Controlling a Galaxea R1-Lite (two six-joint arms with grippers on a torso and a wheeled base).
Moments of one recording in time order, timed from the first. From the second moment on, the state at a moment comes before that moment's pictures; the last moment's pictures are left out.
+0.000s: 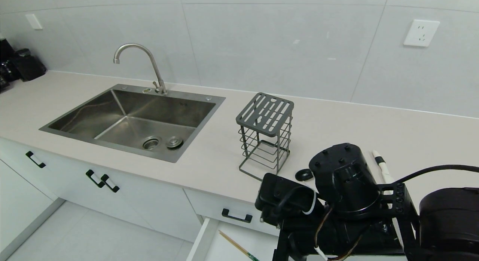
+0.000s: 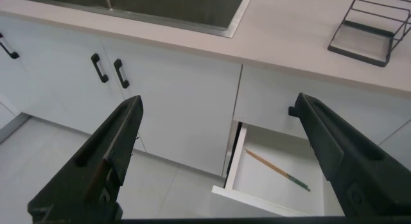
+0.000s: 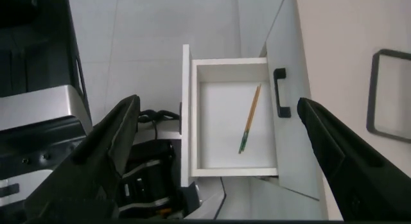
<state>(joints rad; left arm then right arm) 0.00 0.00 0.00 0.00 0.05 -0.04 0.95 1.75 -0.90 -0.31 0.19 -0.30</state>
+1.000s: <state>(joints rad) 0.00 0.00 0.00 0.00 0.05 -0.04 0.88 1.71 -0.63 -0.53 0.10 -0.25</state>
